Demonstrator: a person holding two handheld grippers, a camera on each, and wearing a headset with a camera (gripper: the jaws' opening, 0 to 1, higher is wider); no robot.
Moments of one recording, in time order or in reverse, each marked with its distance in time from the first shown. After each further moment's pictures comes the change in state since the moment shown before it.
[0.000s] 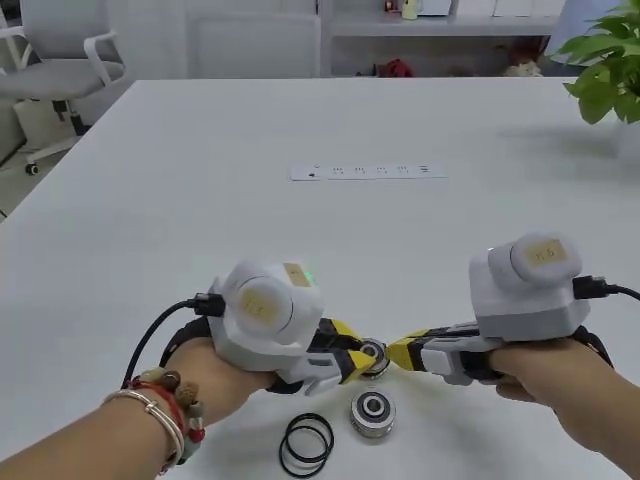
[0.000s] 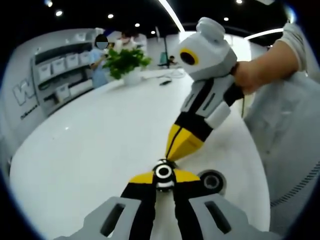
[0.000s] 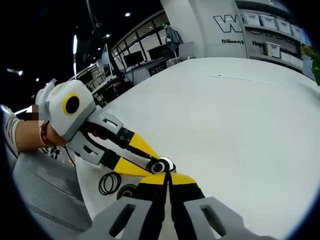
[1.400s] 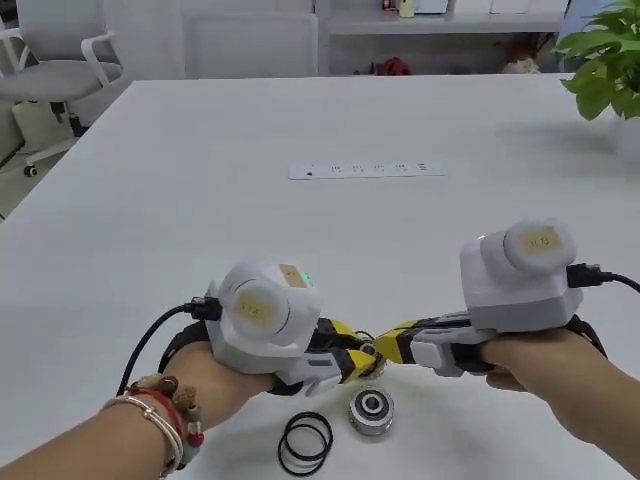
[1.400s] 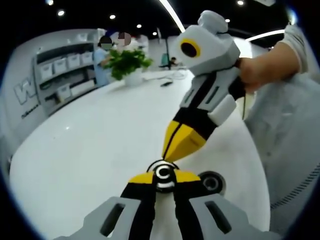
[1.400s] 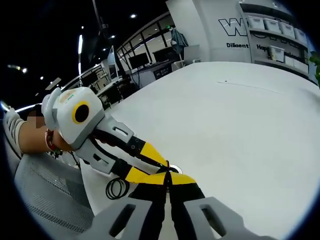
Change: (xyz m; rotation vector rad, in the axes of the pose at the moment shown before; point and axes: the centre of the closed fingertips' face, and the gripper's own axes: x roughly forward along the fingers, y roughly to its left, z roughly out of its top) left arm 0.001 -0.001 0.001 -0.002 -0.011 0.010; right arm -0.002 0.010 0.013 -0.018 -0.024 0.032
